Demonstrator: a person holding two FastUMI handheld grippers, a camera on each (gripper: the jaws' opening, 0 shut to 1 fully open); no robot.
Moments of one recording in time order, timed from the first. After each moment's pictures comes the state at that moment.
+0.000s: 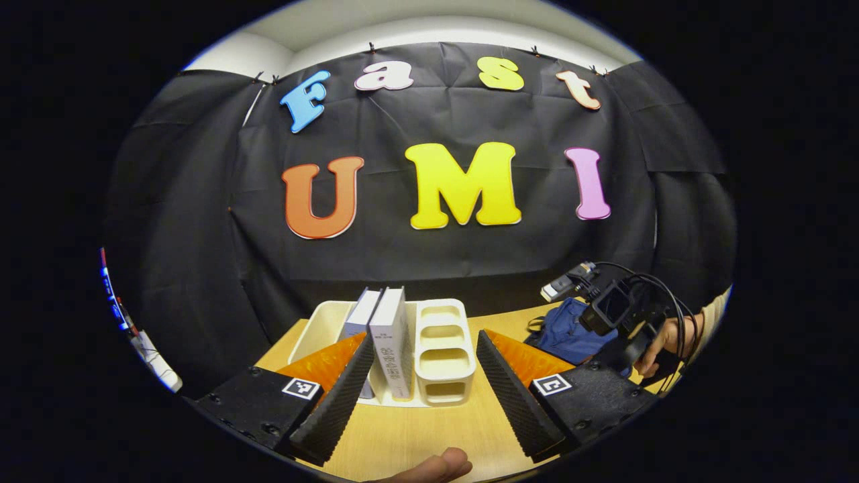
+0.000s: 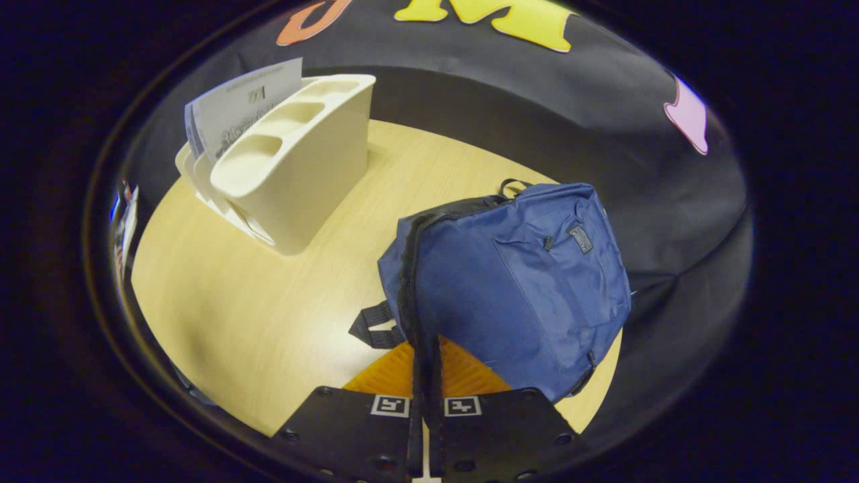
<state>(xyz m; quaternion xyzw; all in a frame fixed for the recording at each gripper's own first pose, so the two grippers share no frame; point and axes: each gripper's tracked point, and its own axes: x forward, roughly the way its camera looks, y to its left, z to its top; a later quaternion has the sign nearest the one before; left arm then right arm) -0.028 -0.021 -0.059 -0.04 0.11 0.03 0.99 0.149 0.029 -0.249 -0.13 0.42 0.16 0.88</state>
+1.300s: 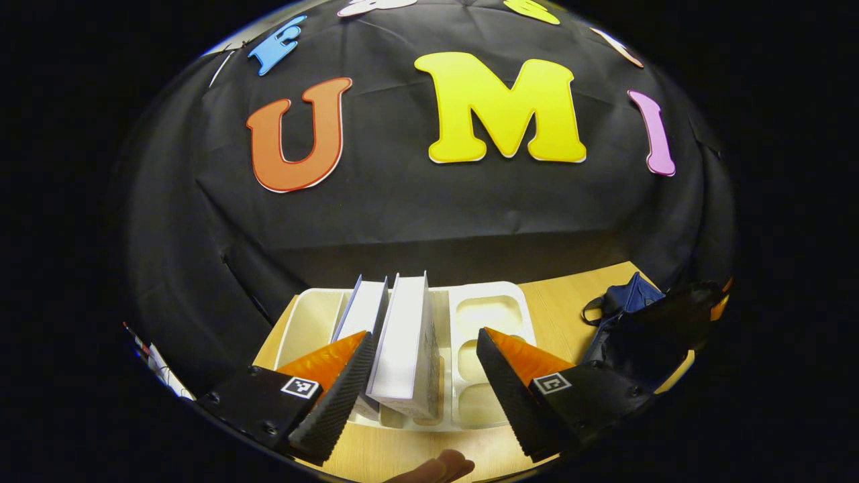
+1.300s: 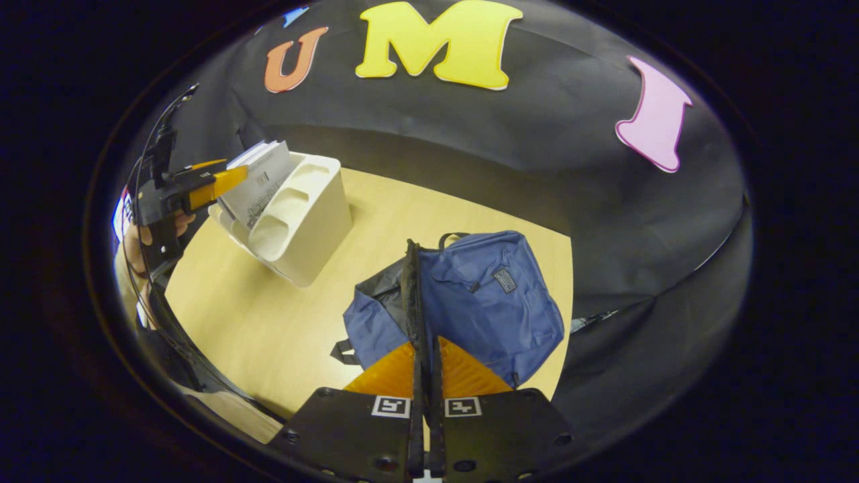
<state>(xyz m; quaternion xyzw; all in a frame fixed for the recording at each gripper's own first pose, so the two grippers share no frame) 0.140 0.039 -0.131 -0.02 0.27 0.06 0.96 0.157 -0.067 -0.112 -0.11 0.39 0.19 0.89</state>
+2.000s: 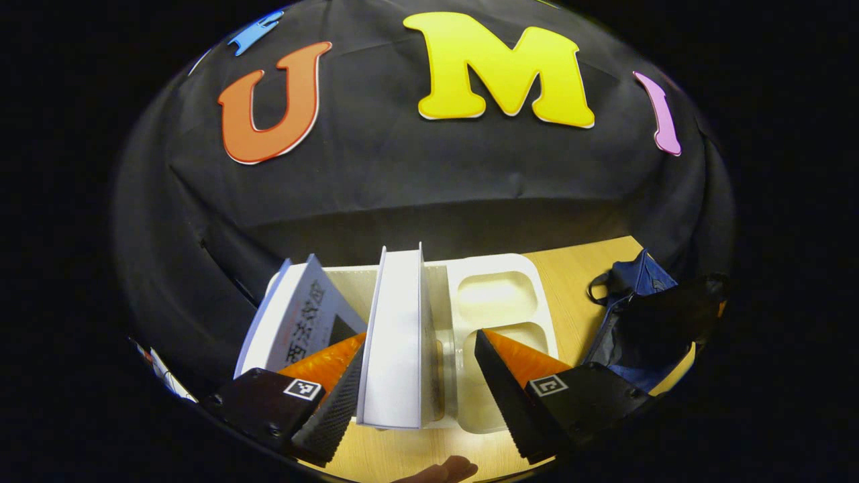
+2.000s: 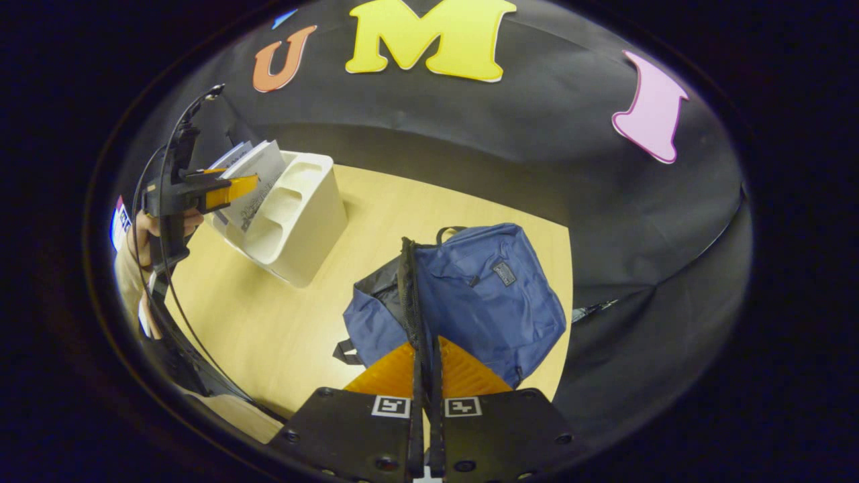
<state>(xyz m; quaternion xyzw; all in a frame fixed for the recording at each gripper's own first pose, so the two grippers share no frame) 0.162 0.036 -0.182 -0.03 0.36 0.02 0.93 0.156 -0.063 -0.112 -0.10 0.41 0.17 0.89</state>
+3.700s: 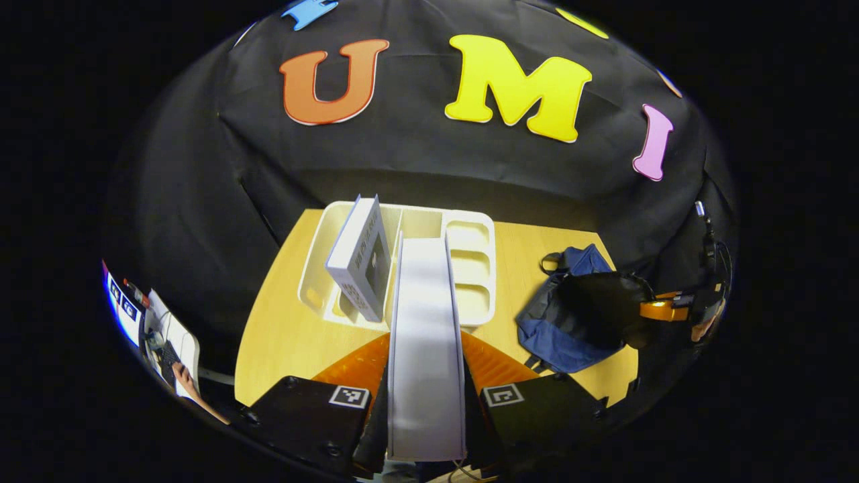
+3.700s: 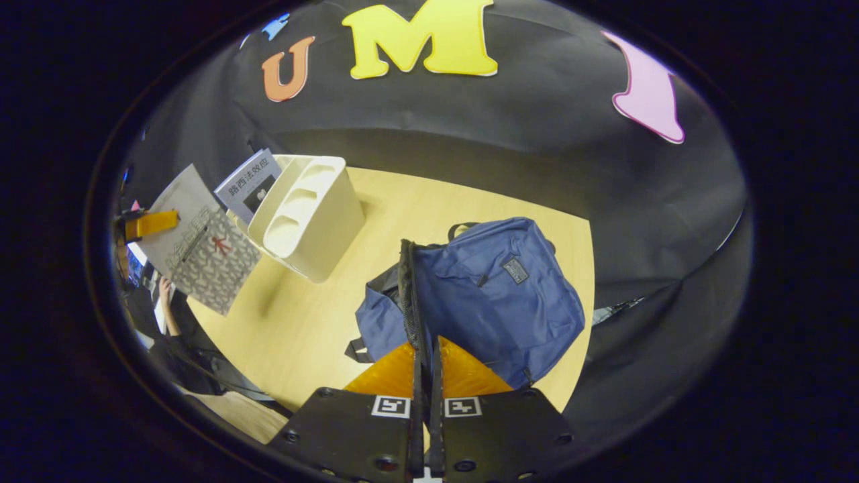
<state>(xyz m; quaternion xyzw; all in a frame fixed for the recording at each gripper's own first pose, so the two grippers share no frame) -0.024 0.013 -0.083 -0.14 0.44 0.04 0.89 0.155 -0.077 -0.130 -0.06 0.41 0.24 0.88</state>
